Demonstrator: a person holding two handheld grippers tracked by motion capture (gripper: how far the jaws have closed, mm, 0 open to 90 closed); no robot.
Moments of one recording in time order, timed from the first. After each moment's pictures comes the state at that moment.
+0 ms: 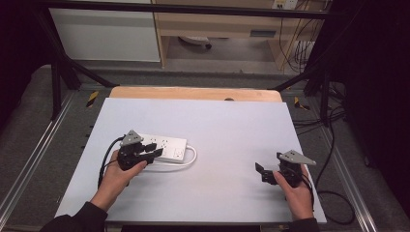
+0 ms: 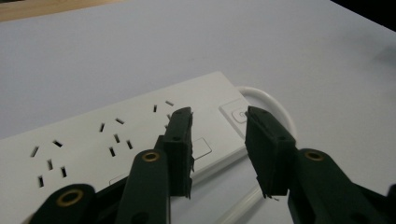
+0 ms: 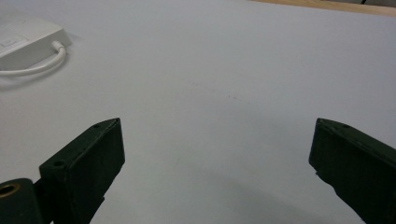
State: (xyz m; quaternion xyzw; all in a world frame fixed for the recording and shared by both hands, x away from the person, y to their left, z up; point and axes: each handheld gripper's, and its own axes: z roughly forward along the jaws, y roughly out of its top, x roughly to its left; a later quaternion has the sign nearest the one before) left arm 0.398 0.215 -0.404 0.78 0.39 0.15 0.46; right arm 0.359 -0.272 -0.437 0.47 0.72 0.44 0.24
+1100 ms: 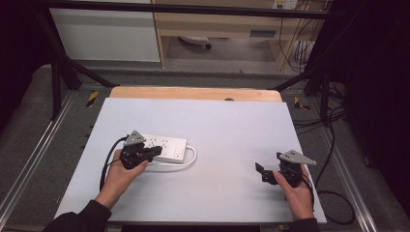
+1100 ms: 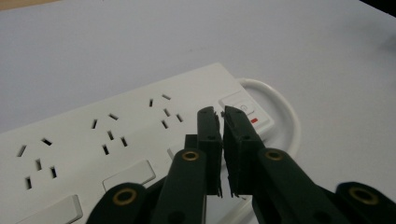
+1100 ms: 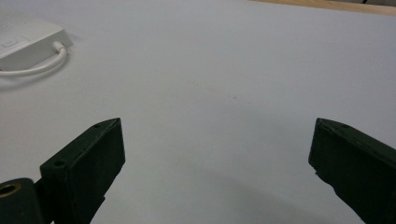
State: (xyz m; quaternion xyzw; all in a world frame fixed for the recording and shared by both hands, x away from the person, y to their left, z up) left arm 0.404 0.211 -0.411 0.79 0.40 0.14 0.44; right arm 0.359 -0.273 -0.438 0.47 0.73 0.44 0.24
